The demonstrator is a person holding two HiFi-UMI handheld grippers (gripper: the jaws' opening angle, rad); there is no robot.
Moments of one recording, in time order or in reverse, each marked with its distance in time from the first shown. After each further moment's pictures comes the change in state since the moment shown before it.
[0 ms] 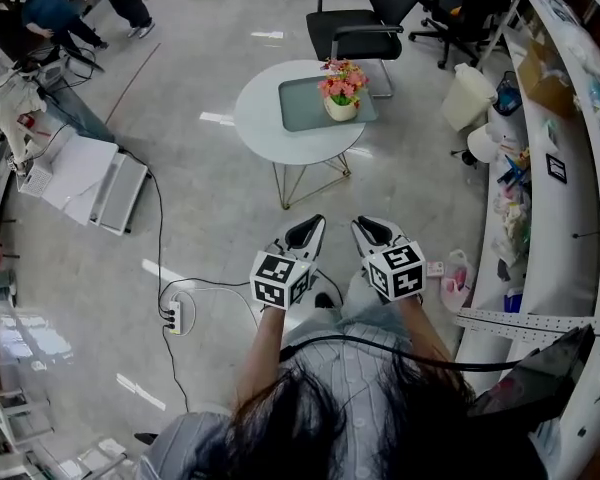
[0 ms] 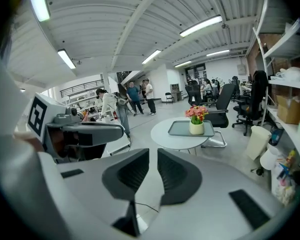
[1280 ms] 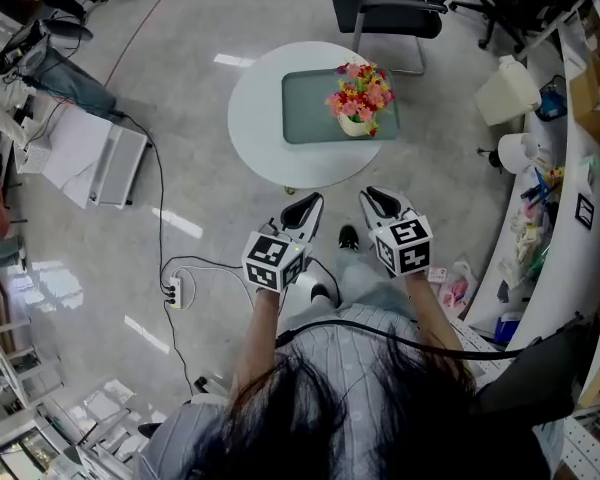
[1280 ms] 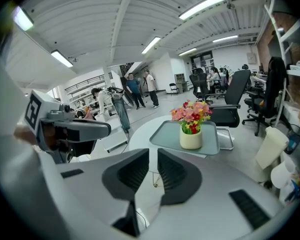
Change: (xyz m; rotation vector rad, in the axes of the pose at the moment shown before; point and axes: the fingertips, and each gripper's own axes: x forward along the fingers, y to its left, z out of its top) left arm 0.152 0.123 0.031 -0.085 0.086 0.076; right arm 0.157 -0.148 0.063 -0.004 0.108 0.091
